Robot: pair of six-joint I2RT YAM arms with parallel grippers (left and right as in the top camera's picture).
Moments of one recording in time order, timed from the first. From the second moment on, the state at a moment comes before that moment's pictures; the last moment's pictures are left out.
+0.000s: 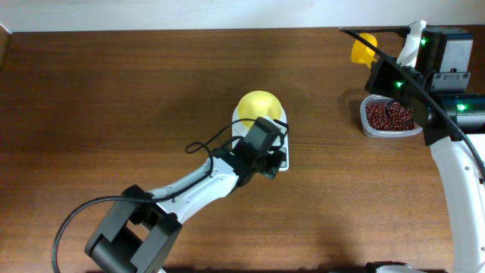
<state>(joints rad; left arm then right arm) -0.71 1.73 0.99 -0.22 0.04 -0.18 0.01 1.44 1.55 -0.81 -0.13 0.28</state>
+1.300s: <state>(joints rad) -0.73 1.83 0.99 -0.18 -0.12 -0.15 0.01 1.44 1.55 -0.83 -0.13 0.28</state>
